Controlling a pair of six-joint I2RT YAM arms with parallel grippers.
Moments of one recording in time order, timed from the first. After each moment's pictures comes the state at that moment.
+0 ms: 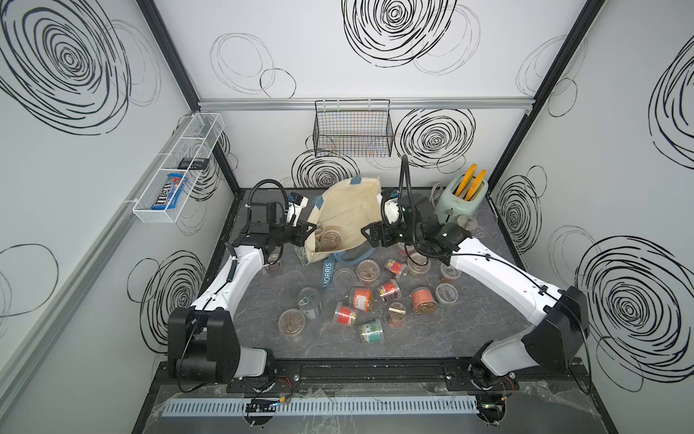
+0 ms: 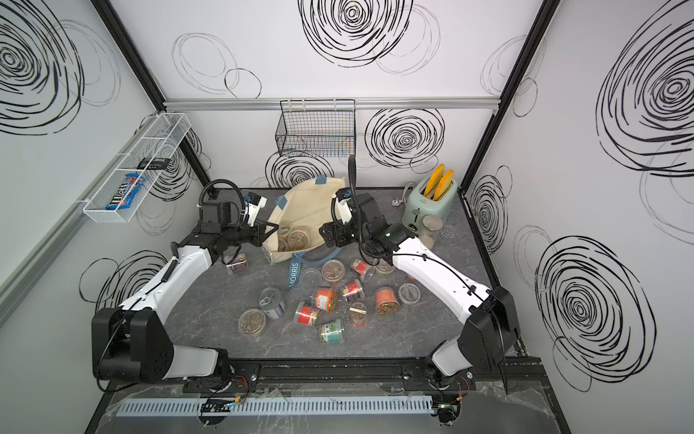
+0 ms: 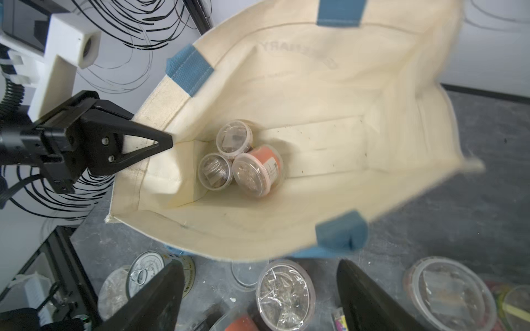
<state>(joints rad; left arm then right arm) -0.03 1.39 1.04 -0.32 0.65 0.11 0.71 1.49 1.32 -0.40 -0.11 0.24</state>
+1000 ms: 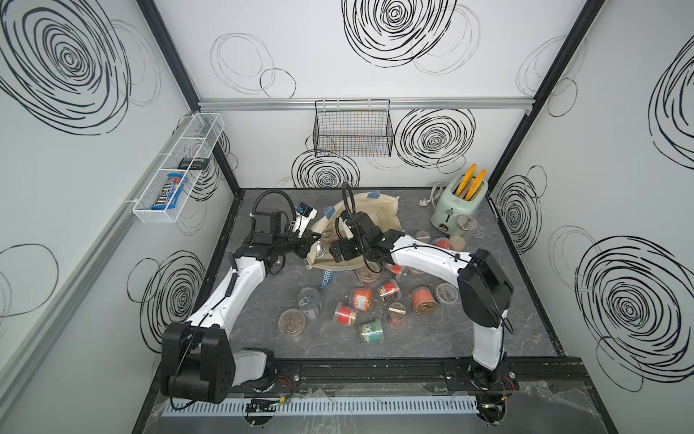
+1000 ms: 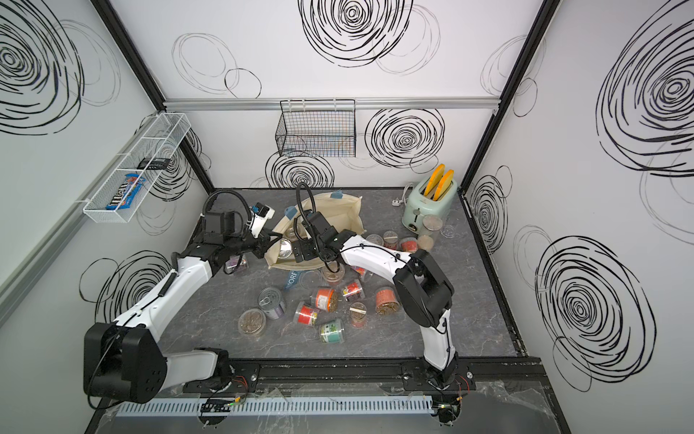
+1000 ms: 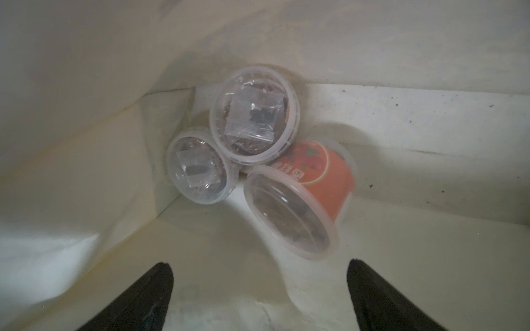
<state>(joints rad) -0.07 1.30 0.94 -0.30 0.63 0.23 0.85 1.97 1.52 -0.34 0.04 0.39</state>
